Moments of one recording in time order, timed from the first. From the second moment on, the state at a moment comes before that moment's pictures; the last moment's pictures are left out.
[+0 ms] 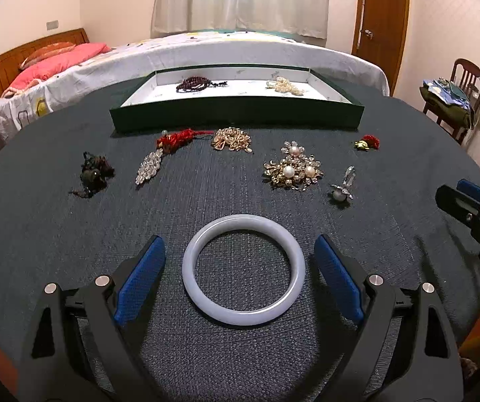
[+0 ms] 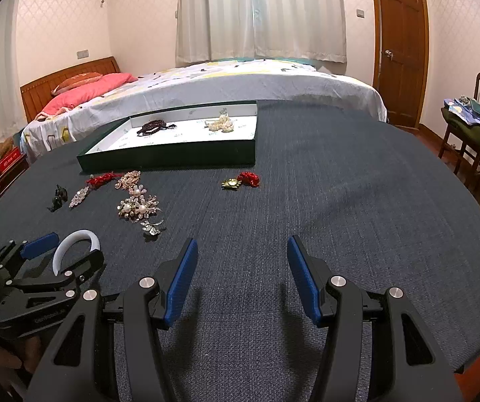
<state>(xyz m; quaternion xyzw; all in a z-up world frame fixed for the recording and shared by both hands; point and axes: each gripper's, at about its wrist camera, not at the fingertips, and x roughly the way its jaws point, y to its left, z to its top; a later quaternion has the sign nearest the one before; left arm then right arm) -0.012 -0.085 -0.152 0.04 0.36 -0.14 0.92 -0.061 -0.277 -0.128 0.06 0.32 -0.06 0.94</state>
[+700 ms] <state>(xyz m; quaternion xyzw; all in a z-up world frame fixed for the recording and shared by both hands) 0.006 -0.033 -0.117 0.01 0.34 -0.08 0.94 -0.030 -0.241 -0.125 0.06 0.33 -0.01 0.94</state>
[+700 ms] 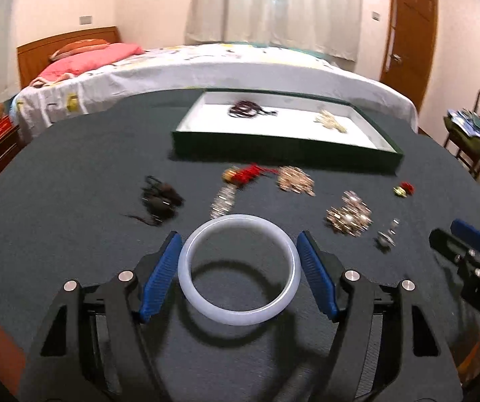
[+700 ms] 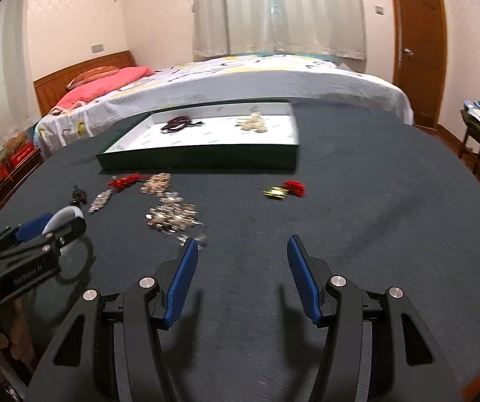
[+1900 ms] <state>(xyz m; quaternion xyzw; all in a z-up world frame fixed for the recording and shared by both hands) 0.030 -0.001 -0.123 0.00 0.36 -0.04 0.93 0.014 -0.218 -0.146 0.03 0.40 0.00 0.92</state>
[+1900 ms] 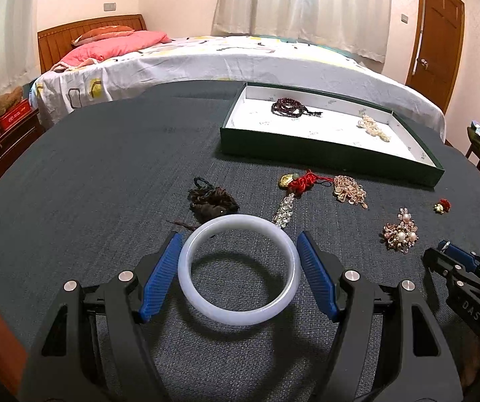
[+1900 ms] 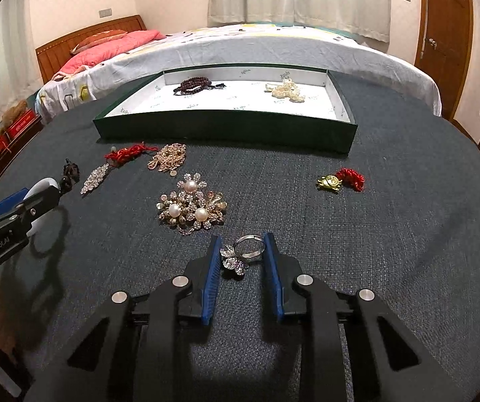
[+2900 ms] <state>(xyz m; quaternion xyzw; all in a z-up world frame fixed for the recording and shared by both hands) 0.118 -0.037 -0.058 -0.02 0.33 -0.08 0.94 0.093 -0.271 -0.058 0.04 0.29 -0.01 0.96</state>
